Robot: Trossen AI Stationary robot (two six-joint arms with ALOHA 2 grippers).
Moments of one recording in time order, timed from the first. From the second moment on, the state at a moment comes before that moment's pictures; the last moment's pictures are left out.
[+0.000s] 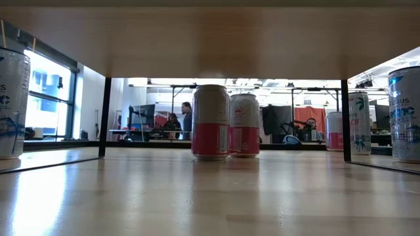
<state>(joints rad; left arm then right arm) -1.18 1.34 0.90 -1.05 -0.17 -1.33 0.60 1.53 1.47 -0.29 0.93 0.24</state>
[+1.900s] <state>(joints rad) -0.45 1.41 2.02 -1.56 -0.27 -0.41 0.53 1.54 1.47 -0.31 0.84 0.28</state>
